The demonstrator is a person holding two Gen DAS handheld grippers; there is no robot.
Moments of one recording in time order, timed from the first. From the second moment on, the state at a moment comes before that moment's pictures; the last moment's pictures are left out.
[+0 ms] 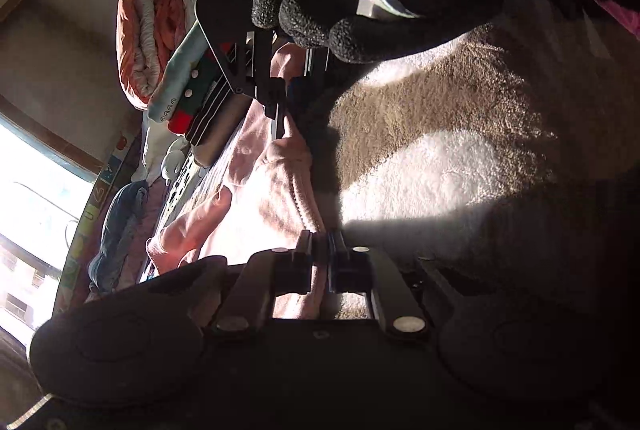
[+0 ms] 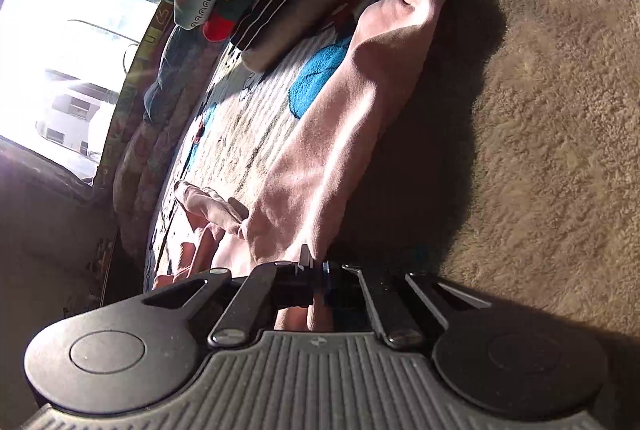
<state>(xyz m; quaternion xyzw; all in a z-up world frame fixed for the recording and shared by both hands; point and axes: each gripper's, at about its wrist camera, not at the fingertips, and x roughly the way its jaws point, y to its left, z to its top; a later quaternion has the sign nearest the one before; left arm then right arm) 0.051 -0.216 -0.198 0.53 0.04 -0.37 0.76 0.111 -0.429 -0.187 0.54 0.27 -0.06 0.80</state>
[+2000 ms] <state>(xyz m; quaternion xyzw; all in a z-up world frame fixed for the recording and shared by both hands) 0.063 -0.212 -0.193 0.50 0.06 -0.39 0.77 0.154 -0.545 -0.176 0.45 0.18 -0.14 0.86</state>
